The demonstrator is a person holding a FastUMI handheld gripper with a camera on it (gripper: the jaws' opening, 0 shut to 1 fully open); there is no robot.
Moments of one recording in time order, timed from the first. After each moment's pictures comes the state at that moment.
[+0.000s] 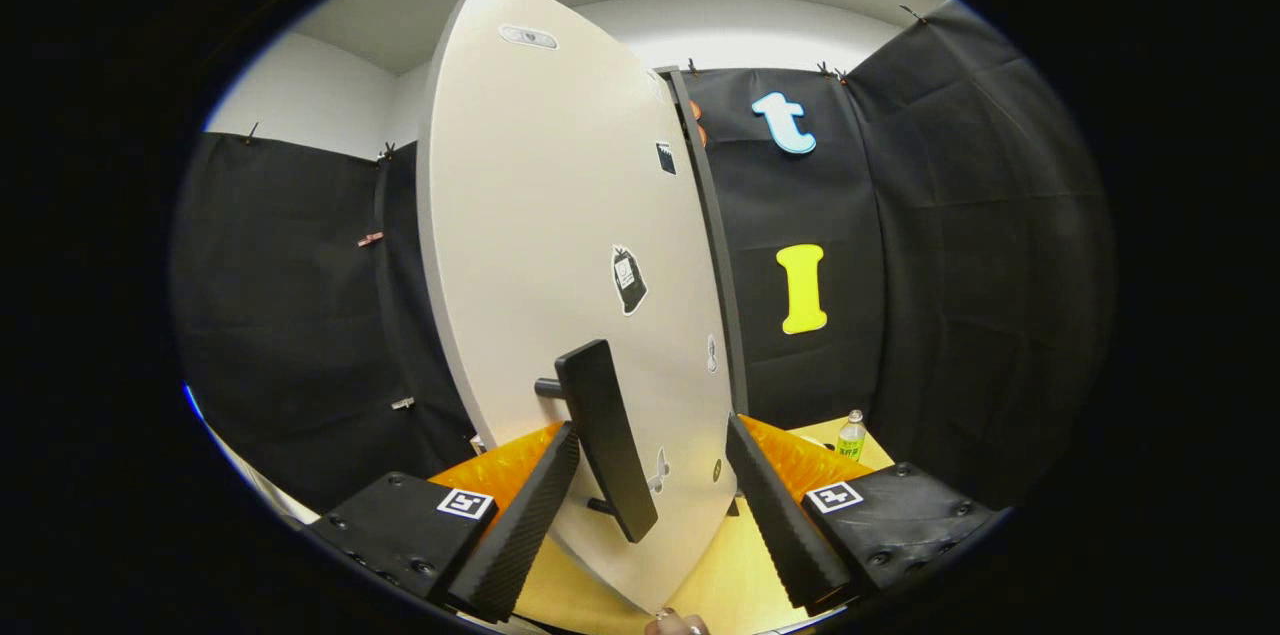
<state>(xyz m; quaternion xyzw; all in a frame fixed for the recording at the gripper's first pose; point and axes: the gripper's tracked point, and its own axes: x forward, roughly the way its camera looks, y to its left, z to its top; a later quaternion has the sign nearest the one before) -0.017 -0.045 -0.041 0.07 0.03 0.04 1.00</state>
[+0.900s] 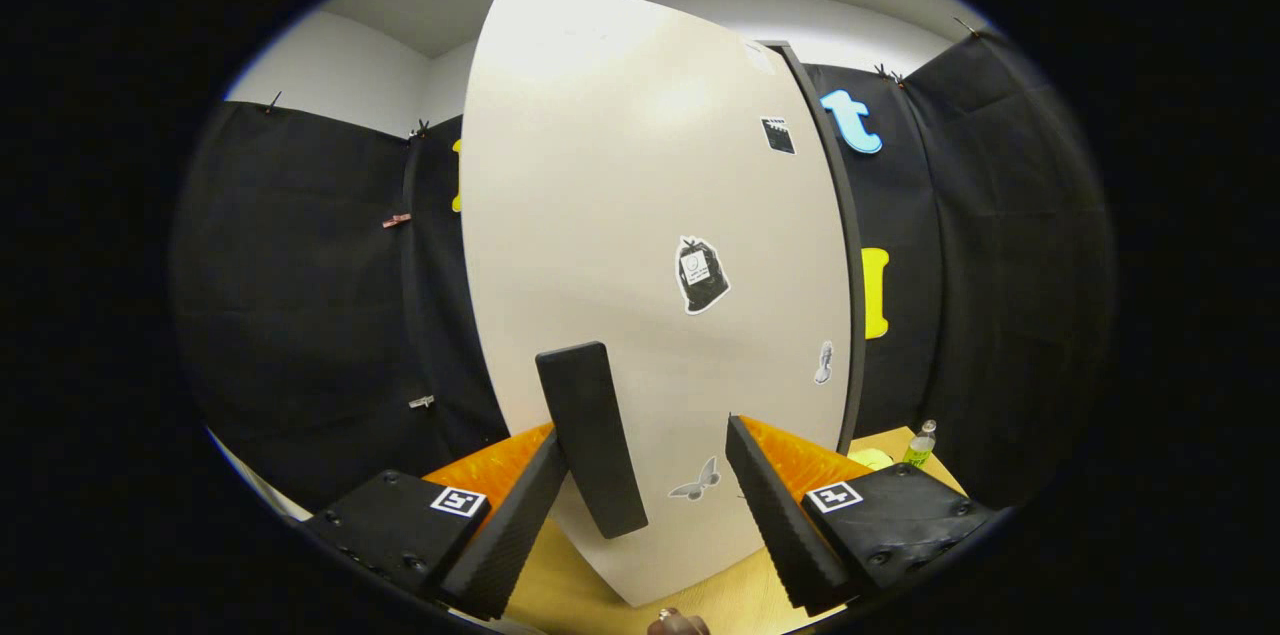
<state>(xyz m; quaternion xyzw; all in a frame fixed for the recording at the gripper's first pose) 0.050 0.075 -0.052 0.04 0.02 0.08 1.00</state>
